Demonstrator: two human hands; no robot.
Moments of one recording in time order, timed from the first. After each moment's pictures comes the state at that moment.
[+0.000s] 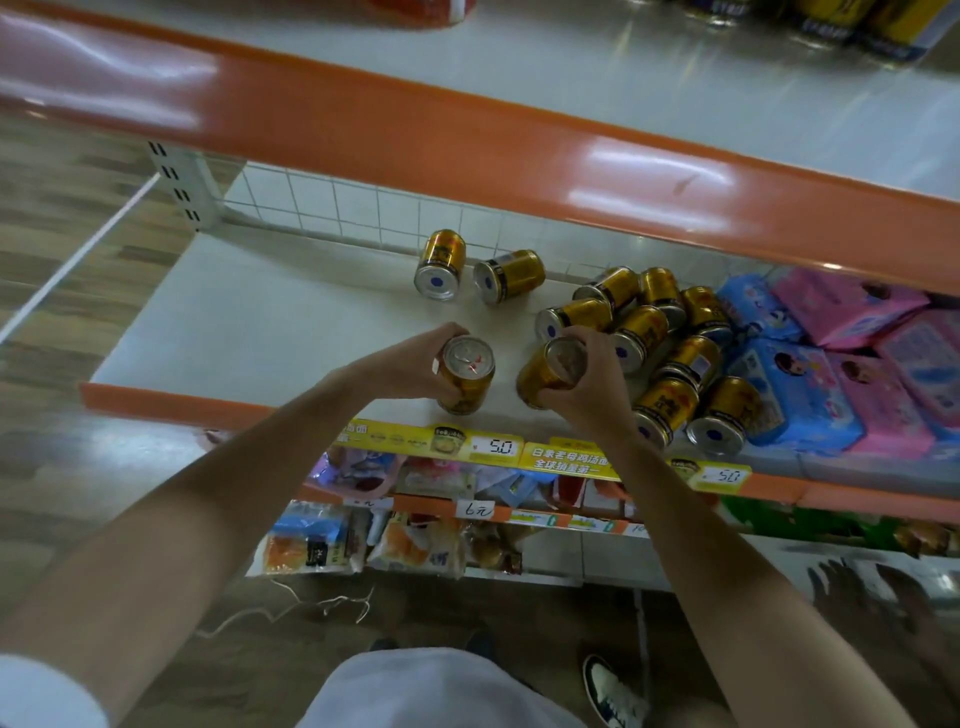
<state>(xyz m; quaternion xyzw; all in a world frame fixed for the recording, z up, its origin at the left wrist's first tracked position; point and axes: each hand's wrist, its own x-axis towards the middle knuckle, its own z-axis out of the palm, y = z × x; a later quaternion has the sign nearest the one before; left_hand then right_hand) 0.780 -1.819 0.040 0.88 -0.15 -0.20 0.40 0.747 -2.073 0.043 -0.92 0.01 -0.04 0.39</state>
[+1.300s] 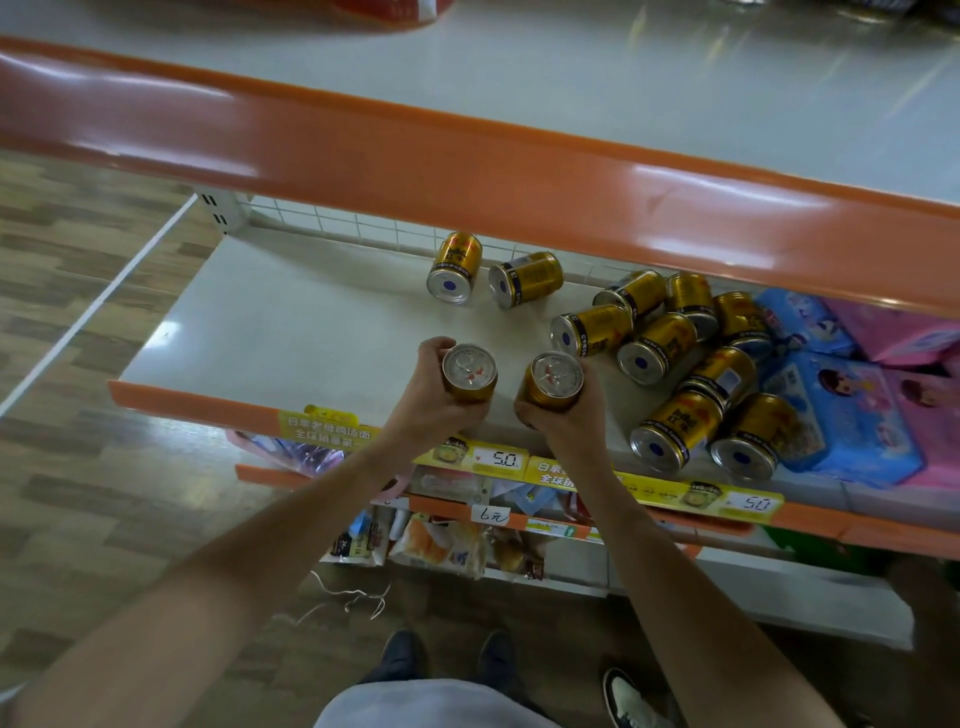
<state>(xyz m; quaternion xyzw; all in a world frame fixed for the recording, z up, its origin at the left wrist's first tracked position) 0.747 -1.862 0.006 0.80 0.03 -0.04 0.60 0.749 -2.052 -0.011 -0.79 0.09 -0.03 0.61</state>
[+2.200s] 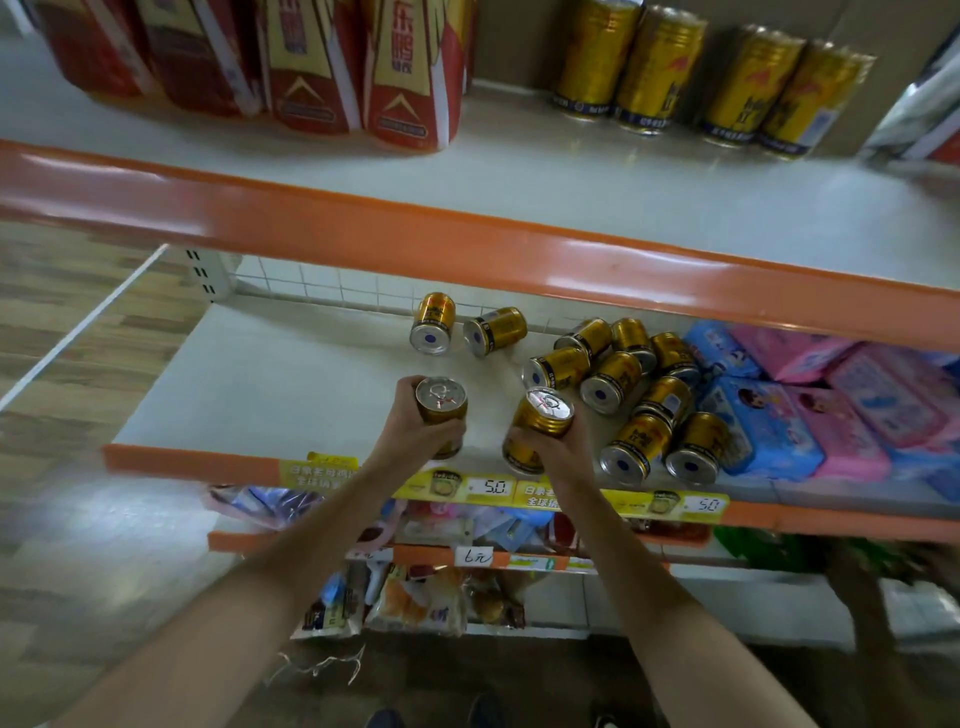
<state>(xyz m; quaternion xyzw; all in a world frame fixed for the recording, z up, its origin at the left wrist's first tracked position) 0.734 -1.844 0.045 0.75 0.06 -0.05 0.66 0.714 -2.040 0.047 -0.73 0.15 -0.03 0.66</state>
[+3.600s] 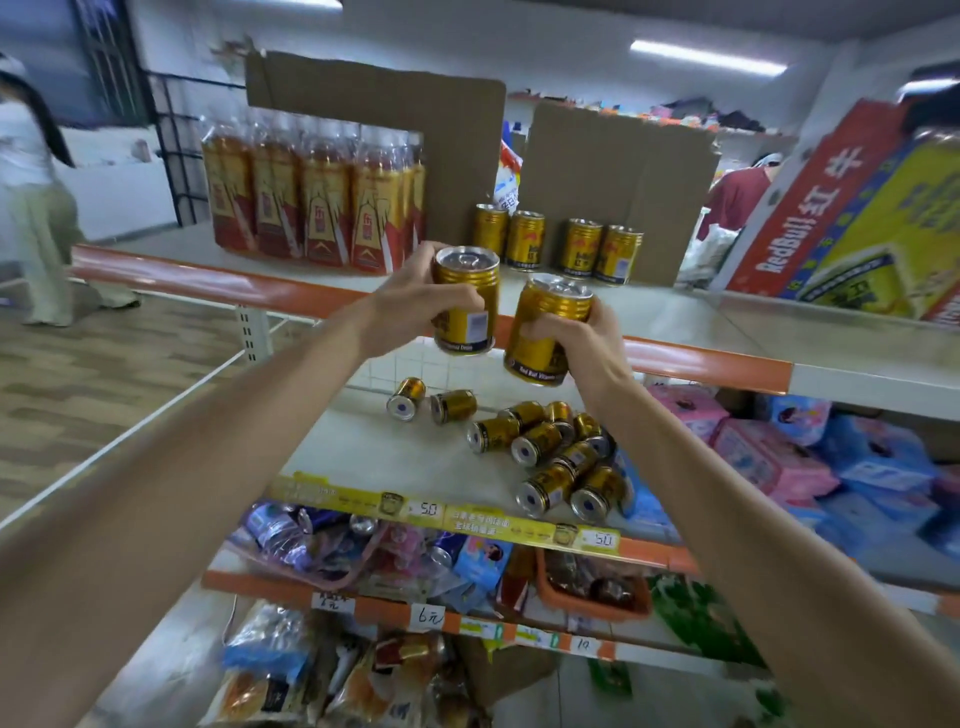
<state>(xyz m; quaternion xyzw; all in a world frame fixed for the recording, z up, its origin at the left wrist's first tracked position) 0.609 -1.922 0.352 0.75 -0.18 -0.02 0.64 0.593 -2.131 0.329 -0.74 -0.10 -0.11 0.66</state>
